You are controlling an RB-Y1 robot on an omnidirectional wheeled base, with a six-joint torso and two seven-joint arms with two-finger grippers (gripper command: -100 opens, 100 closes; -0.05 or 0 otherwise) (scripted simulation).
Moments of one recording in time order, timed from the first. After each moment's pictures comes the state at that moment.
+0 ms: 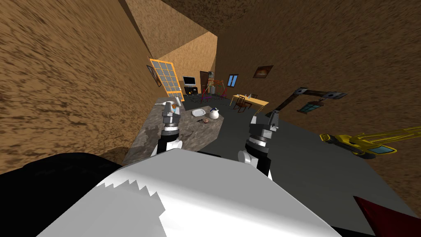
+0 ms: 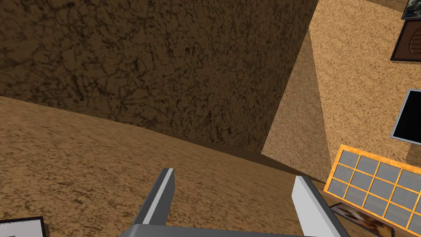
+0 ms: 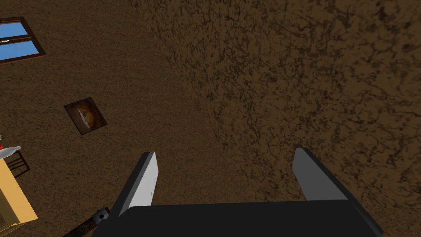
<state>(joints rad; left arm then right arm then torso) 0.53 -0.02 0.03 -2.34 0.01 -0.49 -0.02 0.47 0.01 0.04 -2.34 -0.08 -0.46 -0.01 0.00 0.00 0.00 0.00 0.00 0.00</state>
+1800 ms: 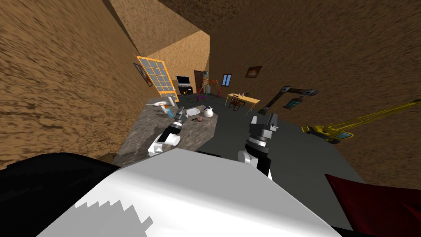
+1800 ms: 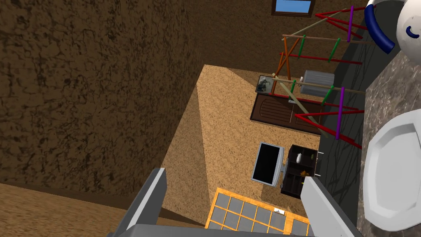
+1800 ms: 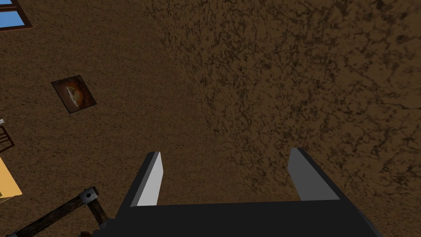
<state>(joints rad) 0.36 0.28 0.06 -2.18 0.18 -0.05 0.19 0.47 0.01 0.04 -2.34 -0.08 -0.46 -0.01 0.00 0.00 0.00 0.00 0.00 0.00</state>
